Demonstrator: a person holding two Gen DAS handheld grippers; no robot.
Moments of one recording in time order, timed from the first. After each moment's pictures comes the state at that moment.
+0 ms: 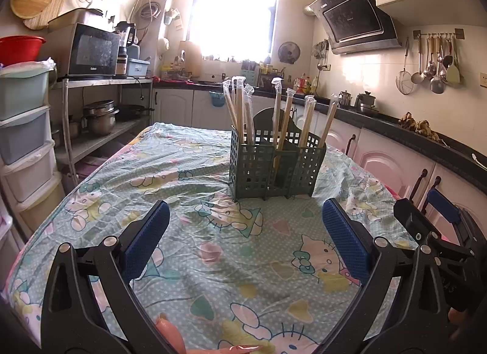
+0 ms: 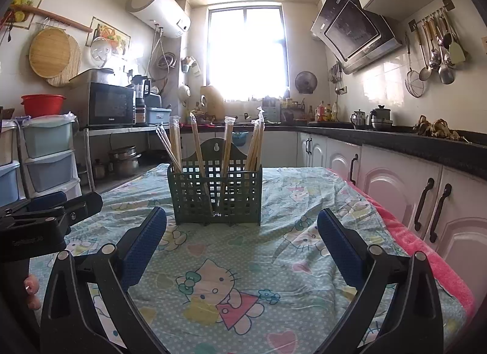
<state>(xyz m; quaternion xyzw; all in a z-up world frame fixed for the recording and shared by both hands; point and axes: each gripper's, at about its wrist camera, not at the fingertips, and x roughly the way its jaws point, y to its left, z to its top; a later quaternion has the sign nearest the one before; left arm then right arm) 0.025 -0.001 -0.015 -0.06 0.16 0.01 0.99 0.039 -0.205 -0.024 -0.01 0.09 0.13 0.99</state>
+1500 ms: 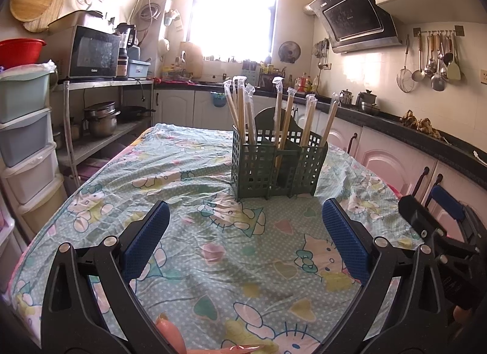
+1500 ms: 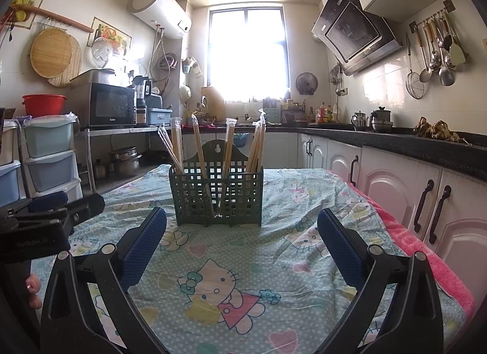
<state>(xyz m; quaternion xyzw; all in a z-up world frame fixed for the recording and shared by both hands) 0.026 0.002 -0.014 -0.06 0.16 0.01 0.98 0.038 -0.206 -0.026 -0.01 0.08 0.13 0.99</state>
